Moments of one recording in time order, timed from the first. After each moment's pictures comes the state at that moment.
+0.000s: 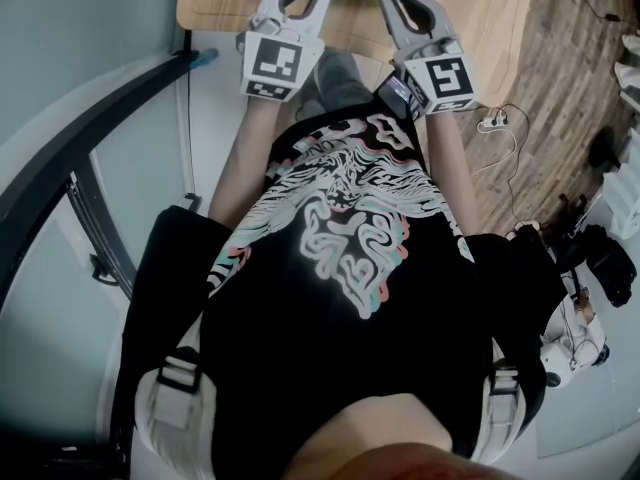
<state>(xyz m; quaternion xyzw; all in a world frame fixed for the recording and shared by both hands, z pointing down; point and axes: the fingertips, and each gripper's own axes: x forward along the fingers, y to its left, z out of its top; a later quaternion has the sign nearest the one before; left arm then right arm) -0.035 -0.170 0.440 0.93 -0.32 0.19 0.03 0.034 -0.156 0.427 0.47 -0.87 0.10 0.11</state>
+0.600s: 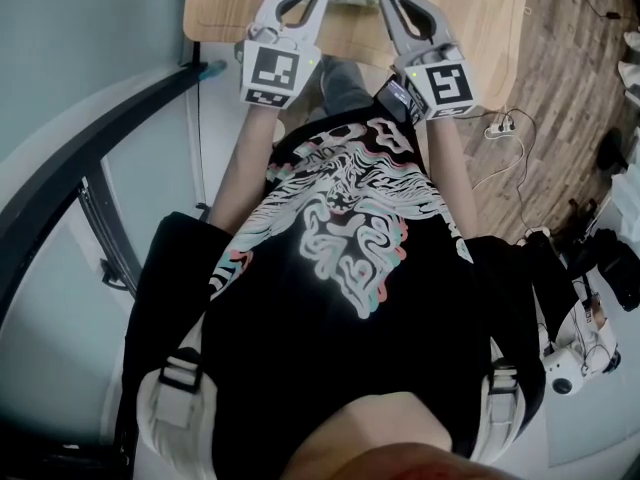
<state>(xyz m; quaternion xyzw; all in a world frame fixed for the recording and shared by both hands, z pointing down) -0.031 -0.171 0.429 0.93 -0.31 0.21 0.01 0.043 -0.155 0.407 0.48 -0.87 0.08 0.09</state>
